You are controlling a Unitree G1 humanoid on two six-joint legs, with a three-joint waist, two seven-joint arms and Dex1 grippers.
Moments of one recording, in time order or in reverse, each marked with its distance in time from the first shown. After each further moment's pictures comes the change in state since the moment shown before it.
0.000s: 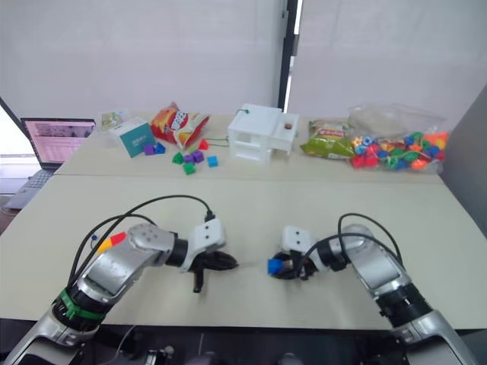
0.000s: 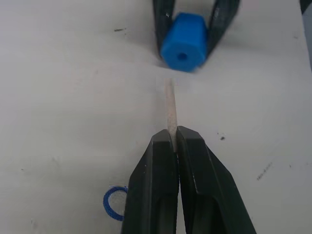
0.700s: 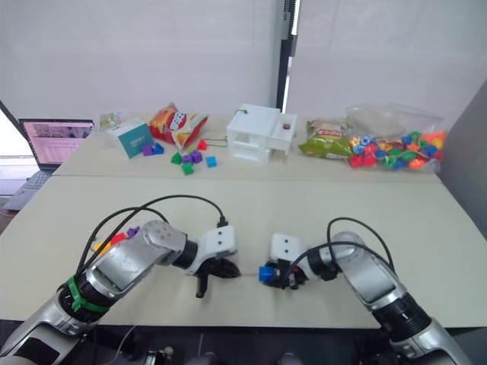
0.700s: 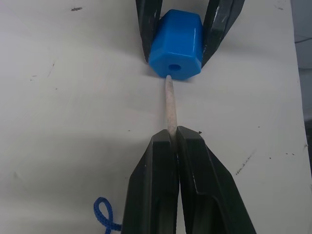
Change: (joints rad) left arm -0.073 0.041 -0.124 -0.005 -0.007 0.069 -0.017; right arm 0.030 0.006 0.026 -0.141 -0.028 0.132 -0.078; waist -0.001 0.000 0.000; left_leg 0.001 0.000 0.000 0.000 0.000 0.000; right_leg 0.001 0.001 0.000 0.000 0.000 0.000
